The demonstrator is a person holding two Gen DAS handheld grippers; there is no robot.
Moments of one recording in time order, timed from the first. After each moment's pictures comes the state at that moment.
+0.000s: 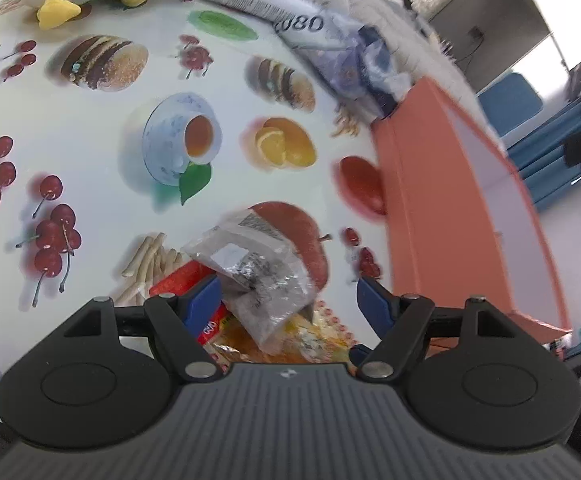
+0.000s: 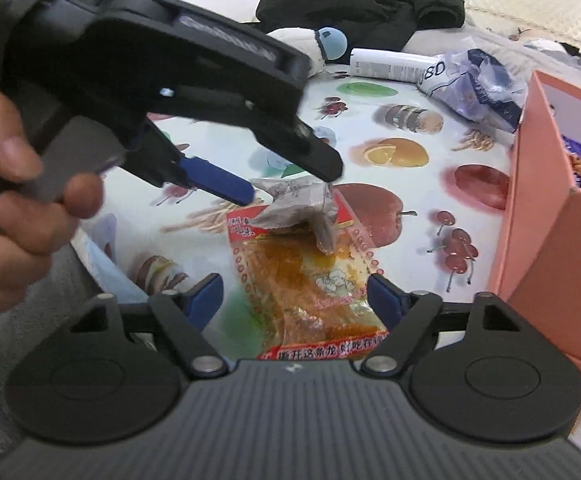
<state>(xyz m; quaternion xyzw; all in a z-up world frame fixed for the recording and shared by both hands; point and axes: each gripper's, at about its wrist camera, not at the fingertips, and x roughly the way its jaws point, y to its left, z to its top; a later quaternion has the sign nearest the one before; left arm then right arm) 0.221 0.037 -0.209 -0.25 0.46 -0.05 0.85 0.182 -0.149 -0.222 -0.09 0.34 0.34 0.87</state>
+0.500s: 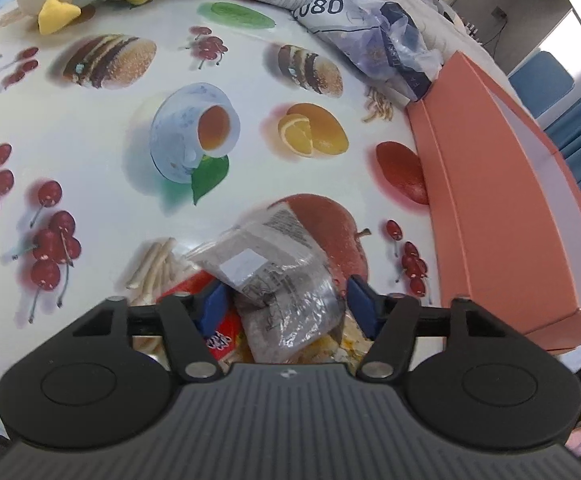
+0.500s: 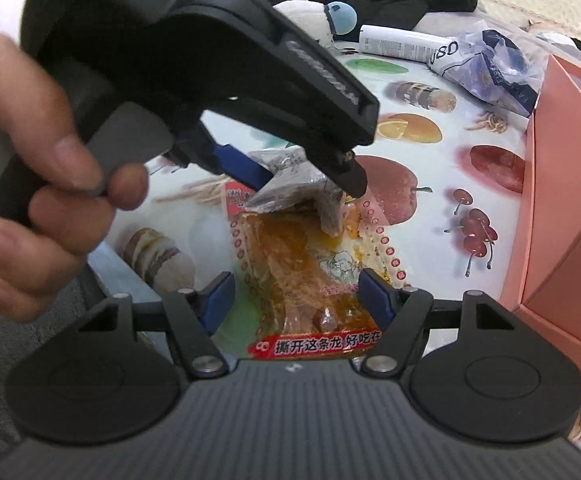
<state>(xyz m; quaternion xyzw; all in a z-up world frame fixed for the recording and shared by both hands) 0.235 0.022 -0.229 -0.20 0.47 -0.01 0.86 0.180 -0.139 -0.242 -0.11 0.36 0.34 0.86</state>
